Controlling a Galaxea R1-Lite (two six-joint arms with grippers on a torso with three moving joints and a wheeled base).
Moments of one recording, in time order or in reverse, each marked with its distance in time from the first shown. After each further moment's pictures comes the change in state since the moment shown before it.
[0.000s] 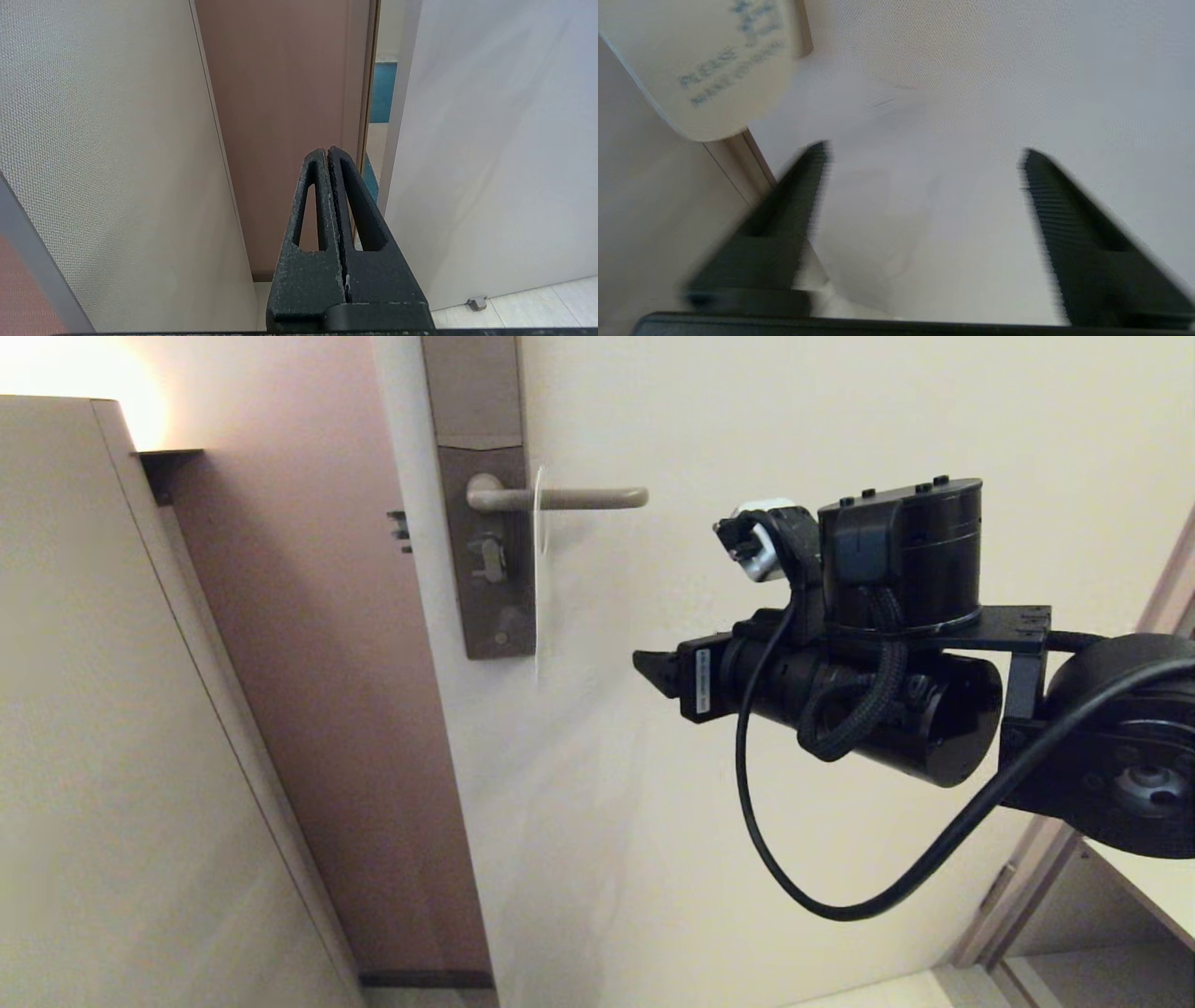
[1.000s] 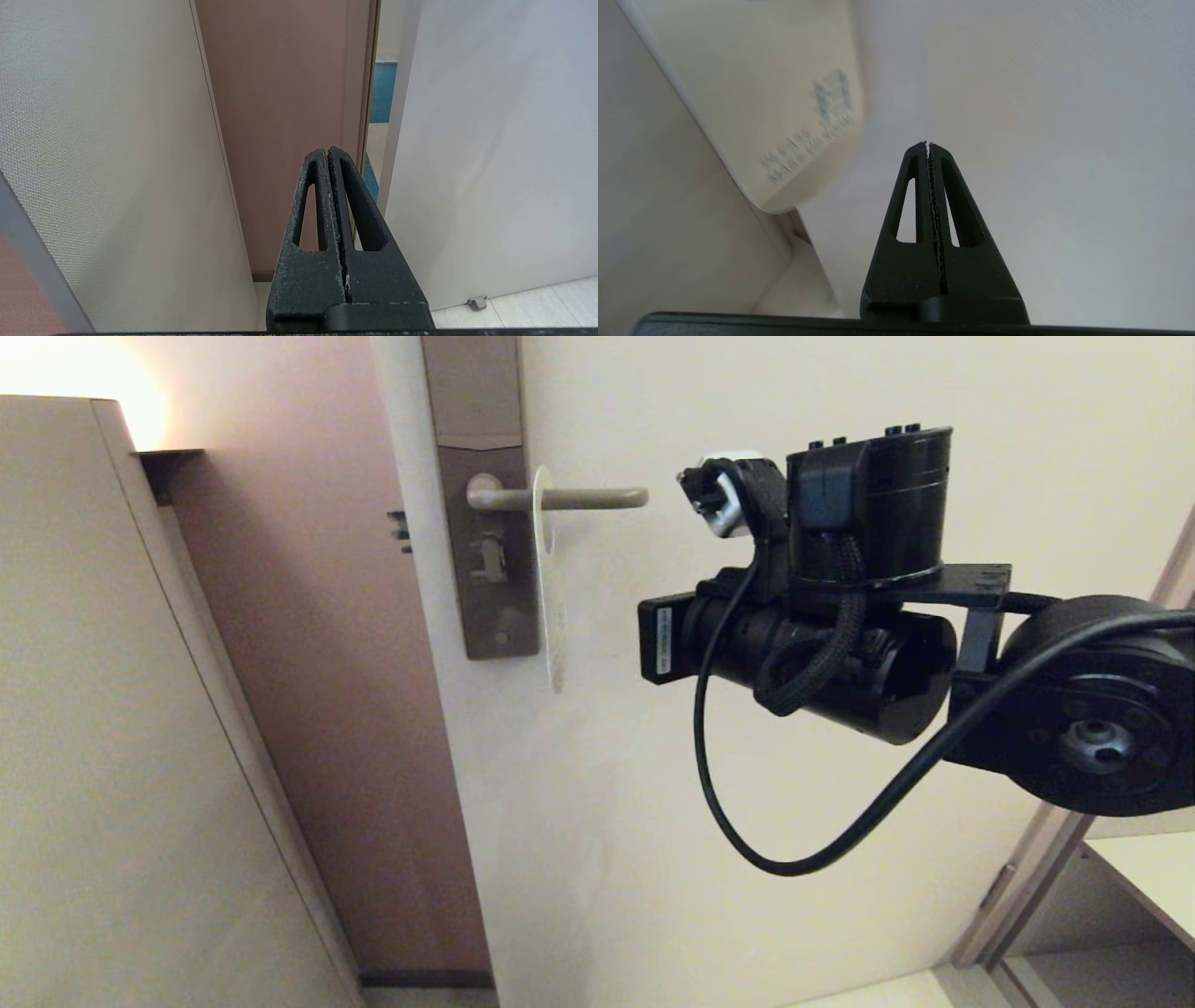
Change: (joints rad) left arm 0.000 0.000 0.000 0.000 0.000 0.000; right arm 0.033 0.074 -0.158 0.000 0.016 -0.021
